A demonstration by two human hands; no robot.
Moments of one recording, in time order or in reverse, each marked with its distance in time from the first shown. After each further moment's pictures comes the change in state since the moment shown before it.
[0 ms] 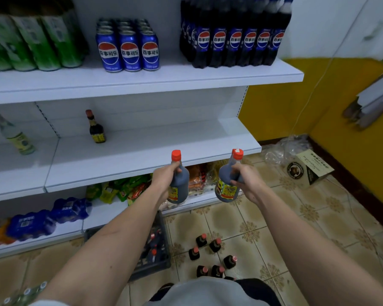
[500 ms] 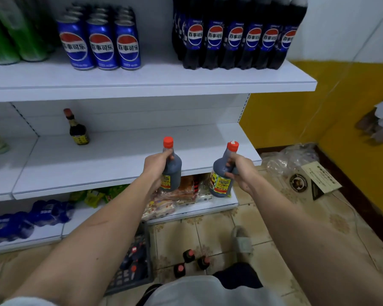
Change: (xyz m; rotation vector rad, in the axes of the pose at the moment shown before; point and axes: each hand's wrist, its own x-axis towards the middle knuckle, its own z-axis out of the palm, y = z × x) left_hand 0.101 0.055 0.081 -0.054 0.080 0.064; right_hand 0.146 -0.061 -0.008 -0.010 -0.044 0.053
